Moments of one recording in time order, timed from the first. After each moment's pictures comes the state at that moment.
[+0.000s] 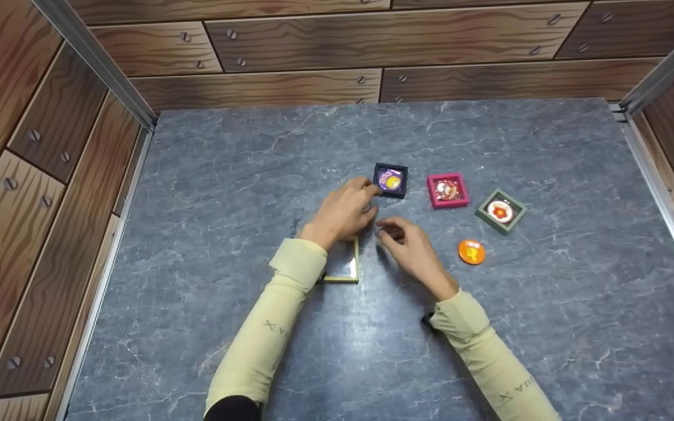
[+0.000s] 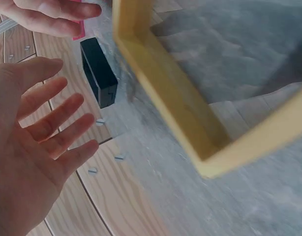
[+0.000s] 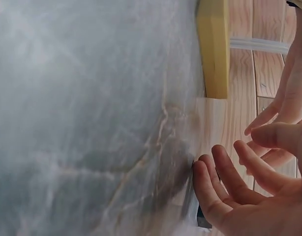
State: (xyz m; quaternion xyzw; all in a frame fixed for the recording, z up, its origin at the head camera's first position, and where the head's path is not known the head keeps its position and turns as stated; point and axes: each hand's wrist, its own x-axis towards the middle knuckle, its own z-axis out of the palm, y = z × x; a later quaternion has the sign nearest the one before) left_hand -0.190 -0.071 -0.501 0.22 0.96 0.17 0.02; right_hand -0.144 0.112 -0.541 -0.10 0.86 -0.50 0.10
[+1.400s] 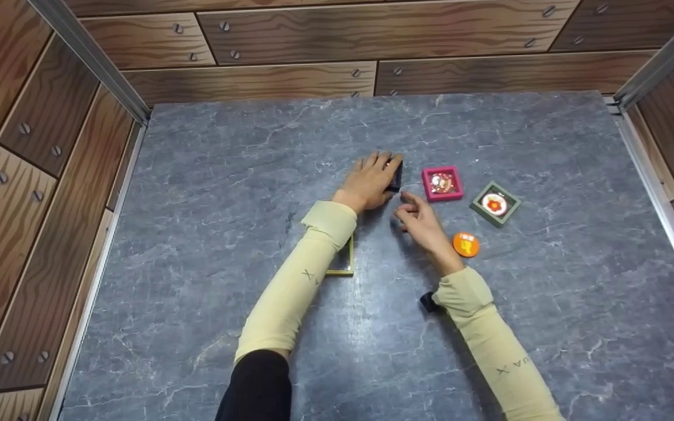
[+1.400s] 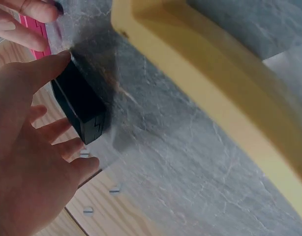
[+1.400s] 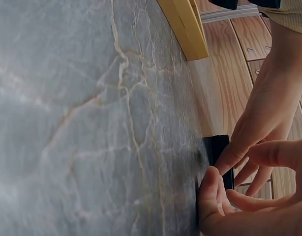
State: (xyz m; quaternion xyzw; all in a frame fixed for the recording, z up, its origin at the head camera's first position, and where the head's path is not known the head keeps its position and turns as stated) left_hand -0.247 -0.020 -0.517 0.22 0.96 0.08 0.13; right_hand -0.177 0.136 -0.544 0.03 0.78 -0.60 0.16
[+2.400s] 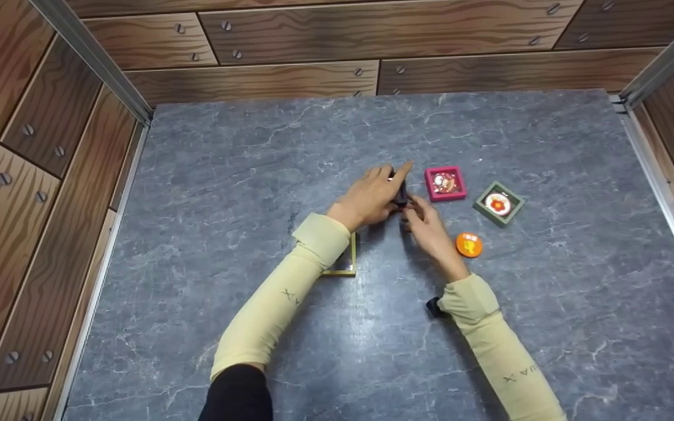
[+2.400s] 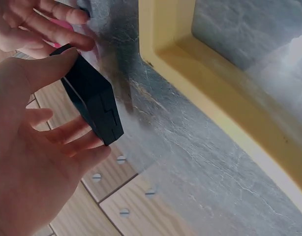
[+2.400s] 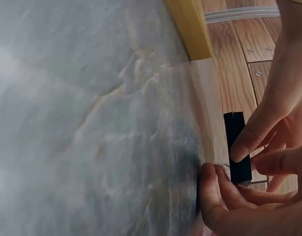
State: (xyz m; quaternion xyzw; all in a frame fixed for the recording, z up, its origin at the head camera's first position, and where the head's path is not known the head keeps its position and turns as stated) left_hand -0.213 -0.025 -0.505 0.29 0.95 0.10 0.06; right_hand -0.171 0.141 -0.543 0.01 0.79 -0.60 0.15
